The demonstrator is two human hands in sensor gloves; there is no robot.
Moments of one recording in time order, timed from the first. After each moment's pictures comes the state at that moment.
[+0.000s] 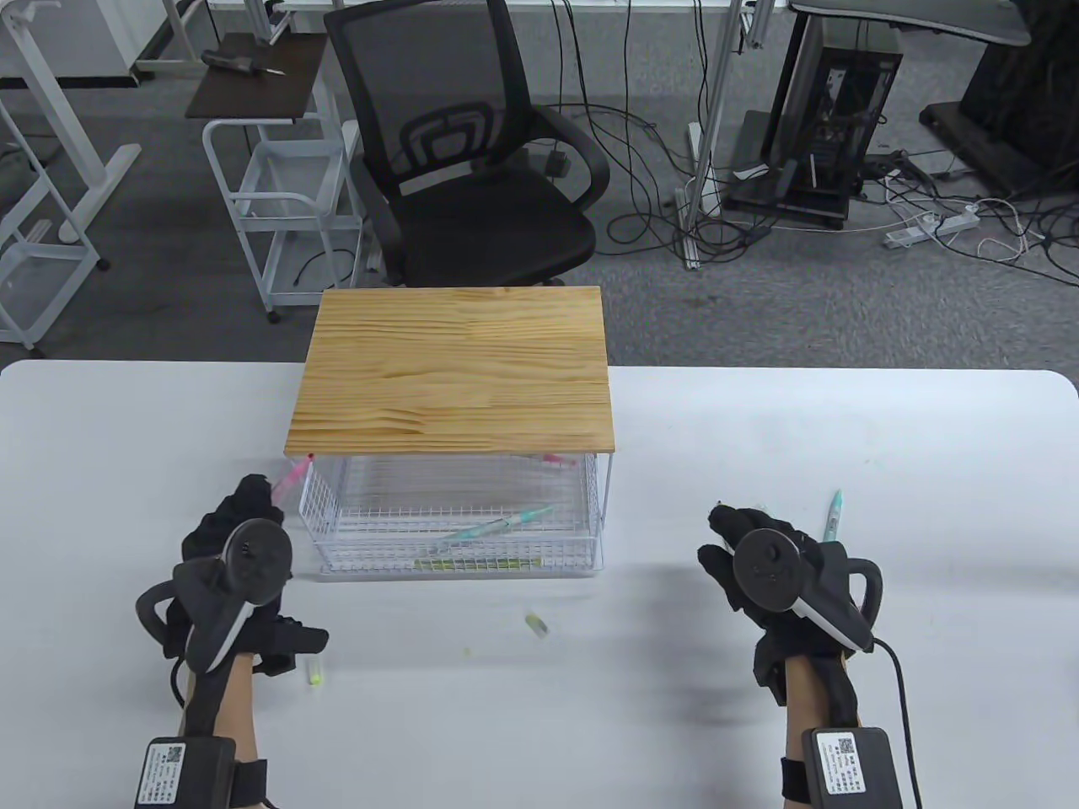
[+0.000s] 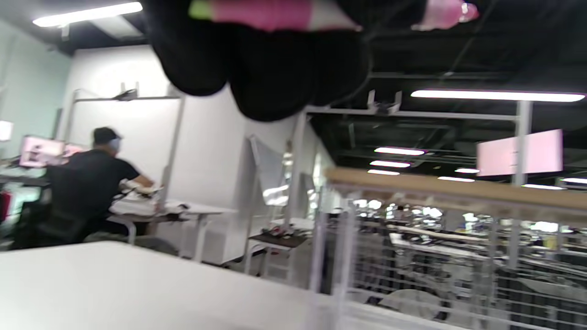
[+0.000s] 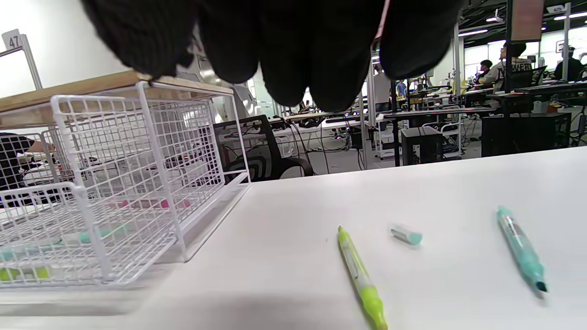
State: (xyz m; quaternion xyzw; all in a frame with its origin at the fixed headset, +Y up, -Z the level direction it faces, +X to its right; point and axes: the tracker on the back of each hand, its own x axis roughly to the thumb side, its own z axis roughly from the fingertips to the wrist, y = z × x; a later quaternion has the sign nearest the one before) left_hand -0.276 -0.619 -0.299 0.19 0.10 0.03 0.98; right_hand 0.207 -0.660 -0.314 0.04 -0.05 1.00 0.07
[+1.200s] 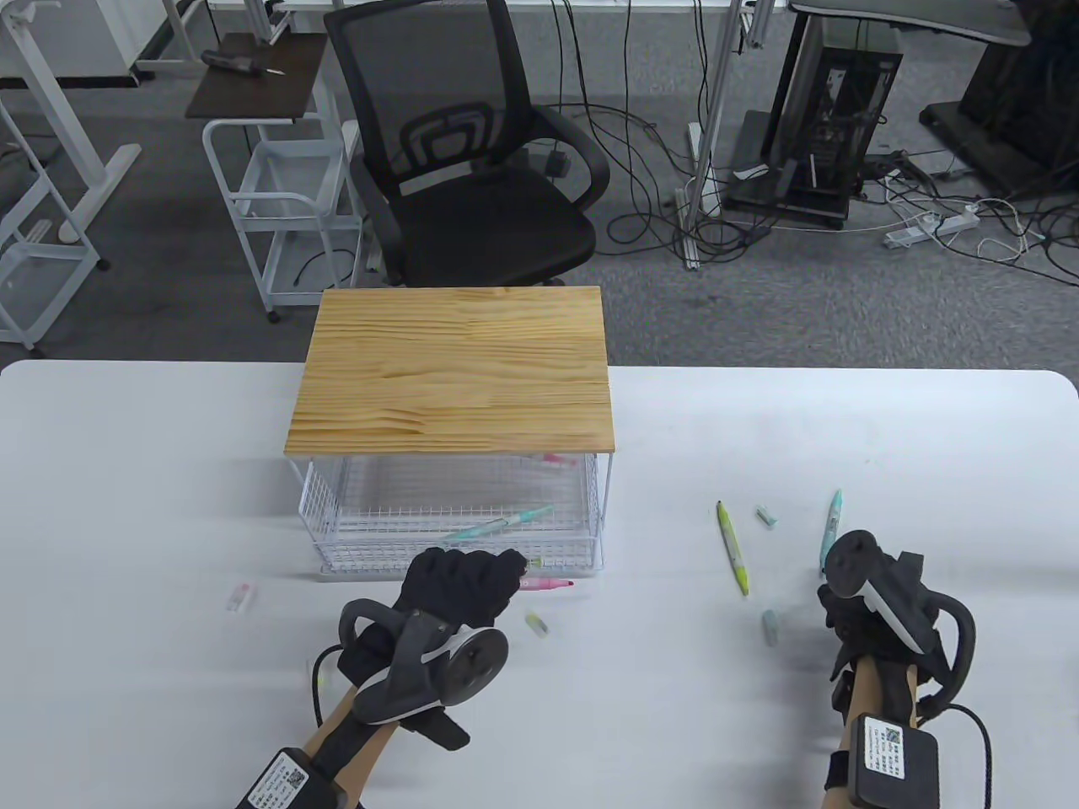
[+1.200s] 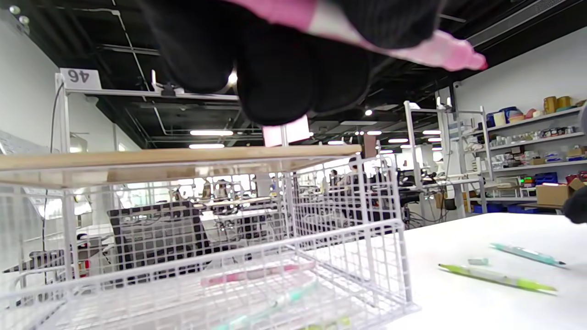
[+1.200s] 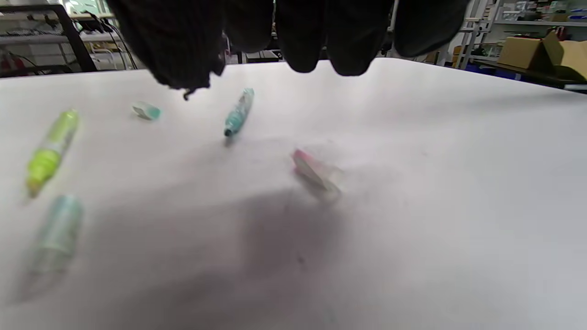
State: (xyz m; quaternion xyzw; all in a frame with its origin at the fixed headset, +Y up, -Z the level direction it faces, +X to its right) left_hand -0.125 -0.643 -0.260 0.15 -0.22 -0.02 0.96; right_hand 0.316 -0.739 -0.322 -0.22 0.11 0.97 0.00
